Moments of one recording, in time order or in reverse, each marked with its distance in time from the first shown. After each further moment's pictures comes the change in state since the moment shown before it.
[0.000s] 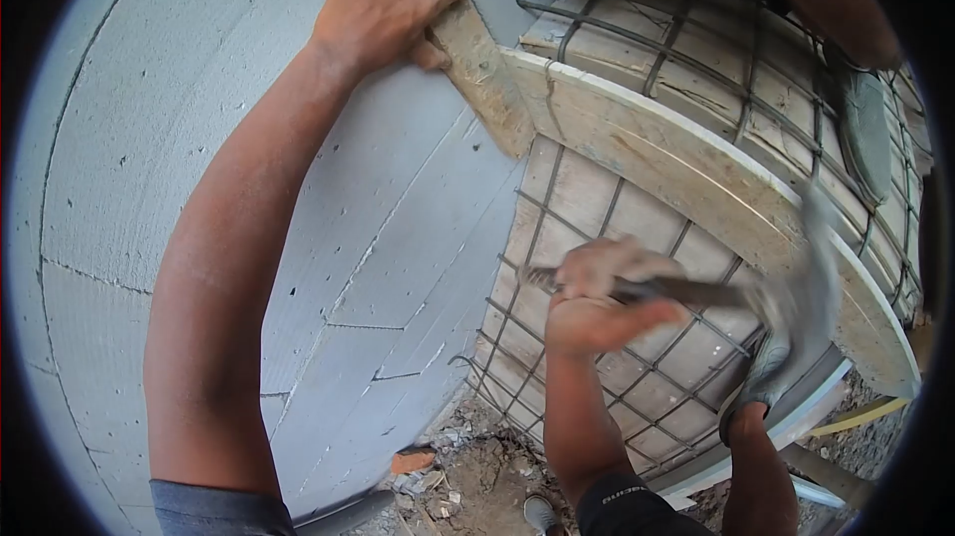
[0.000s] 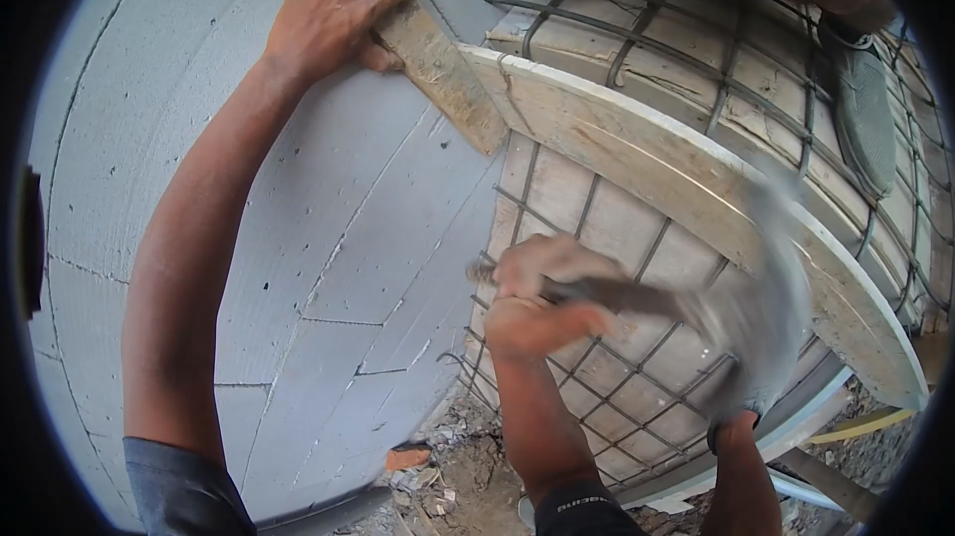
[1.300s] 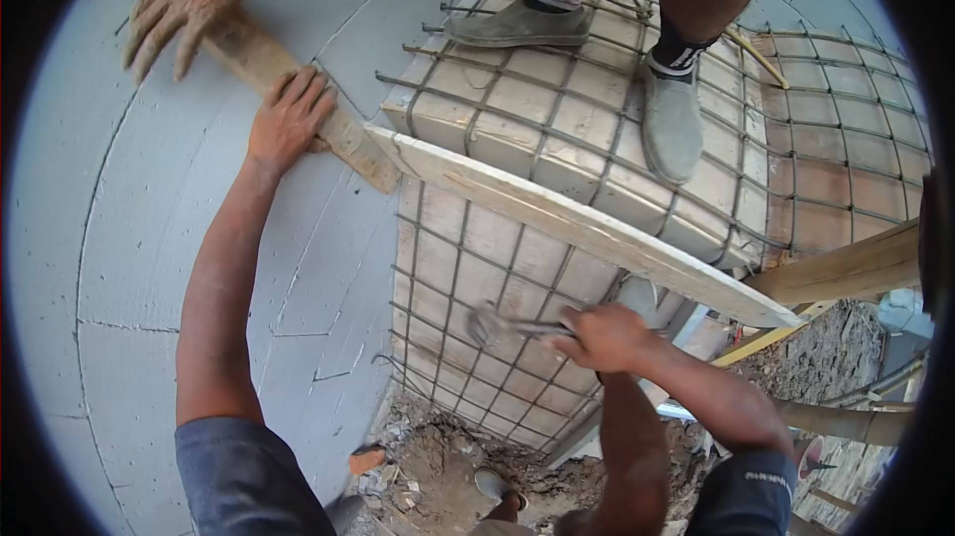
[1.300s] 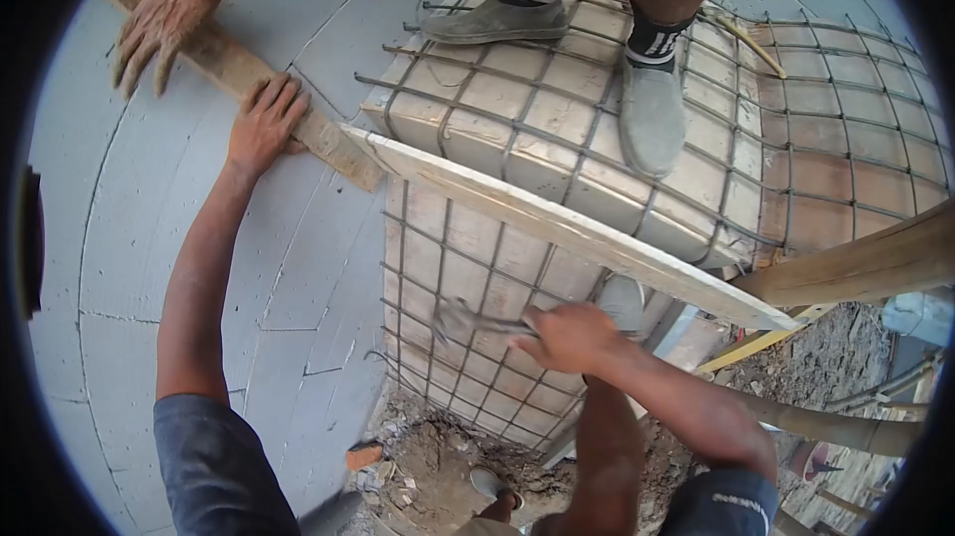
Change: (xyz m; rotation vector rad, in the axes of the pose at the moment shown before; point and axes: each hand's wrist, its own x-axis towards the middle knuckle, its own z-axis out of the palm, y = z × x) left_hand -0.006 0.002 0.009 -0.174 0.101 -0.067; right_hand 0.161 -0.263 0.019 -1.944 -1.489 1.206
